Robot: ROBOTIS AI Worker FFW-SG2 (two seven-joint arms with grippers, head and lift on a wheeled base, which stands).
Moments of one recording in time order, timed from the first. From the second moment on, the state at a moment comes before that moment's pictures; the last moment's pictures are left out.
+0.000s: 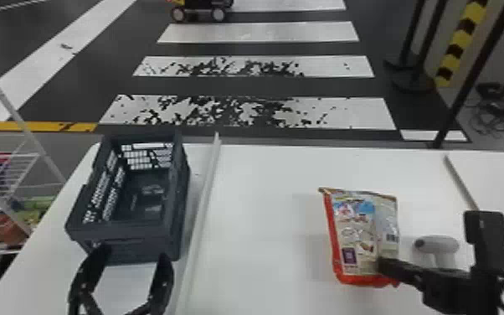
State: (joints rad) left arm 0.71 0.21 -0.01 -1.74 0.14 -0.71 -0.03; right arm 0.25 -0.11 -0.16 -2.08 -0.20 1.17 0.42
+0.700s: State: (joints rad) left arm 0.71 0.21 -0.01 -1.75 0.14 -0.71 -0.03; right arm 0.15 -0.14 -0.49 -2.08 -0.38 1.23 0.35
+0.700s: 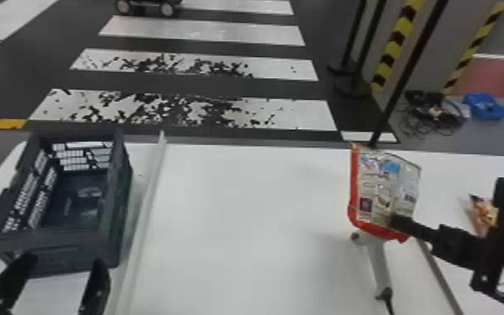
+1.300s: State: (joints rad) left arm 0.73 0.21 0.01 -1.75 0.14 -0.73 -0.03; right arm 0.07 -0.21 -0.72 -1.85 -0.39 1.05 0.25
